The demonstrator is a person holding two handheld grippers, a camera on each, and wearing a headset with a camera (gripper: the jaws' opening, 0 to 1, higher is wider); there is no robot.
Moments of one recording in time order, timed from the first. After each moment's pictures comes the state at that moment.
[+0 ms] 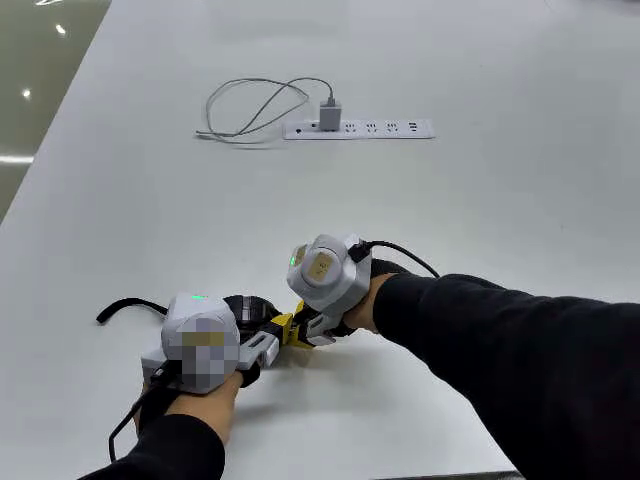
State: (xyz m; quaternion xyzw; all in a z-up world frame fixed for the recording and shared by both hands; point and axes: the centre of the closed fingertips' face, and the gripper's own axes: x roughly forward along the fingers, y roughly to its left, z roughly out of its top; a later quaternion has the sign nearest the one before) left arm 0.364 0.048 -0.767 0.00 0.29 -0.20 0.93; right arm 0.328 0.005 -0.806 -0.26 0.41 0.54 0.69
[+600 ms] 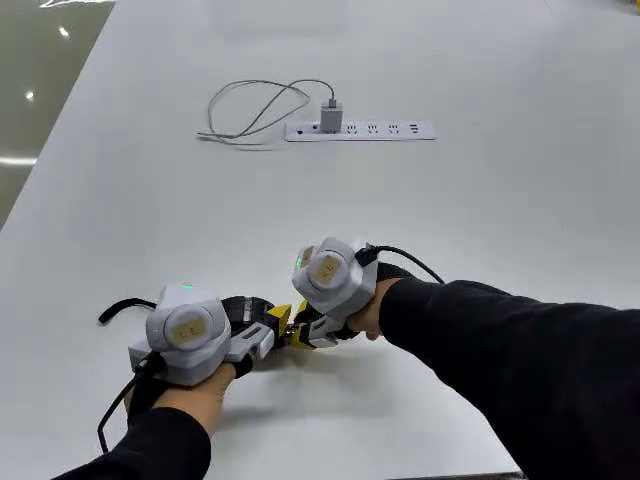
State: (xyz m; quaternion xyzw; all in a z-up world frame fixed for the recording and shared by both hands) left arm 0.377 0.052 -0.741 -0.04 0.29 -0.24 0.93; right arm 0.330 0.000 -0.795 -0.24 0.40 0.53 0.71
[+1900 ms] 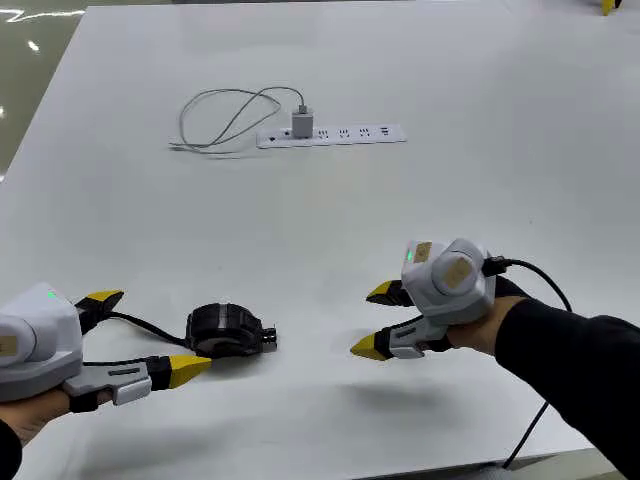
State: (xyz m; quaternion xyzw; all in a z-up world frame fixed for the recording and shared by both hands) left arm 0.344 0.112 -0.722 0.06 0.28 -0.43 0.86; right arm 0.294 -0.129 -0.746 -0.16 0.36 0.45 0.80
